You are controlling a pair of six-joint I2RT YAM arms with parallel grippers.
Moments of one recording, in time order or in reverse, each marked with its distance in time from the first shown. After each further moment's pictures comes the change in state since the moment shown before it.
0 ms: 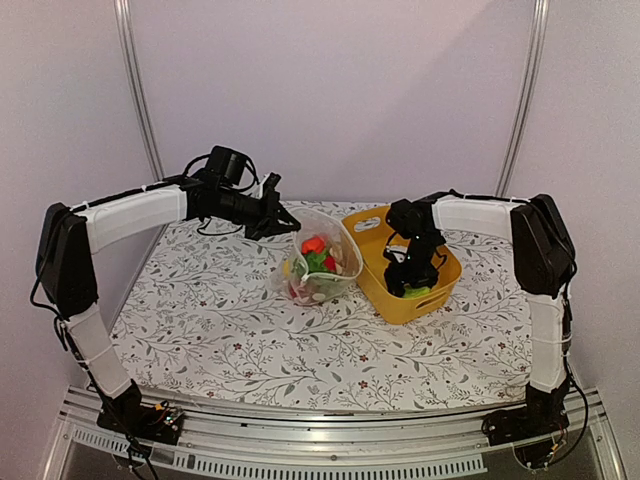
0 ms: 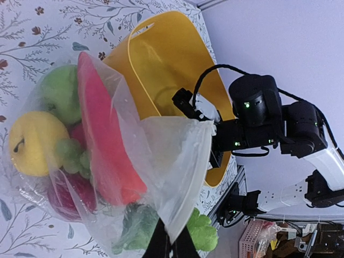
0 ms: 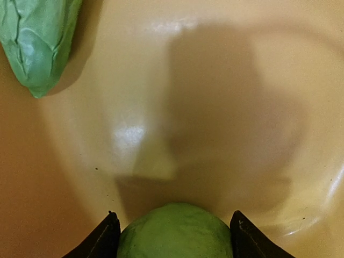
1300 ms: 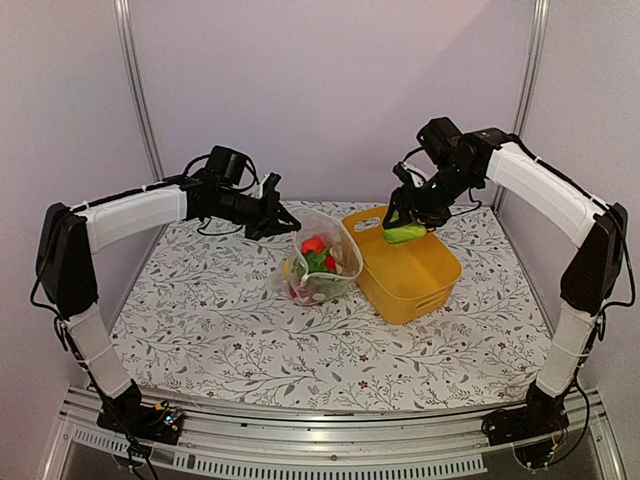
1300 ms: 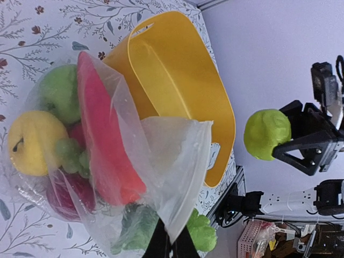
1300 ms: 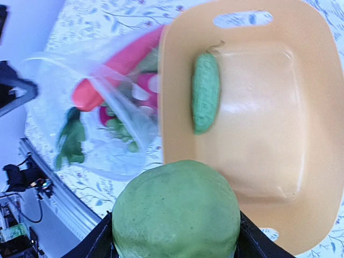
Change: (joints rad) left arm 0.000 0.000 0.000 0.002 0.002 -0.006; right arm -0.018 -0.281 0.236 -0.079 -0.172 0.106
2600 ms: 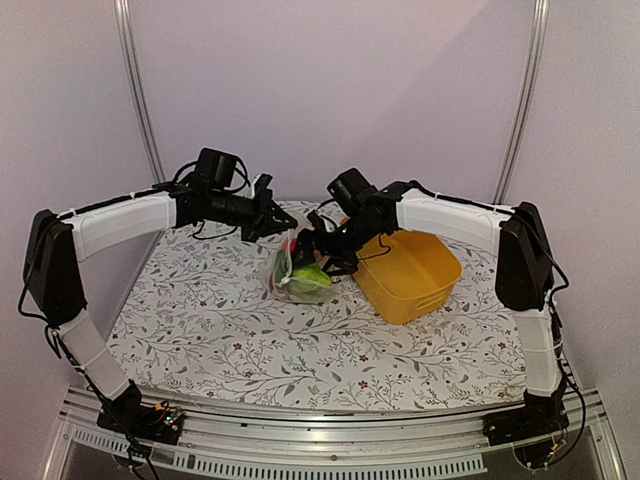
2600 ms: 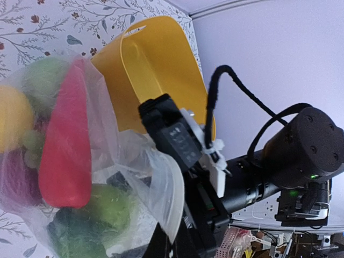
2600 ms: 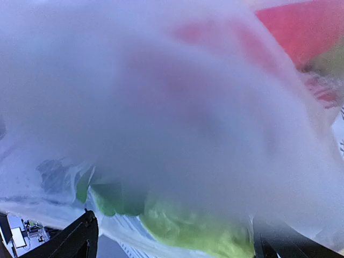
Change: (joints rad) left arm 0.004 -0.085 -0.101 0.106 0.020 -0.159; right arm 0.256 0.358 0.070 0.433 -0.245 0.291
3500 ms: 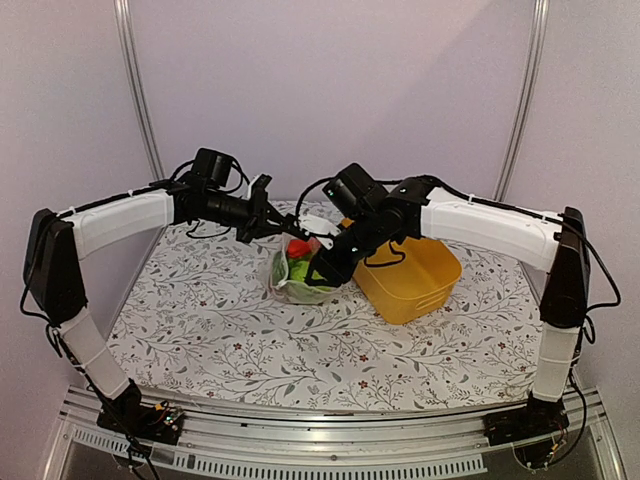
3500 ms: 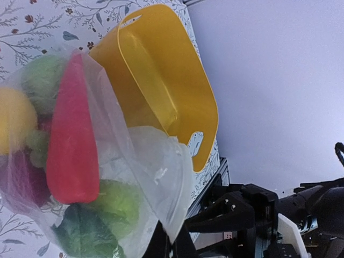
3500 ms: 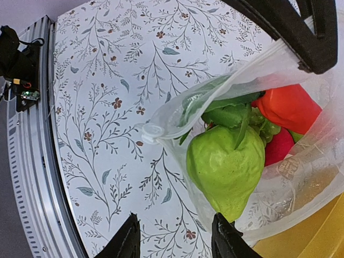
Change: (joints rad) left arm 0.035 0.010 0.012 -0.062 0.085 0.121; right arm 0.144 -0.288 -0.184 -0.056 0.283 -0.737
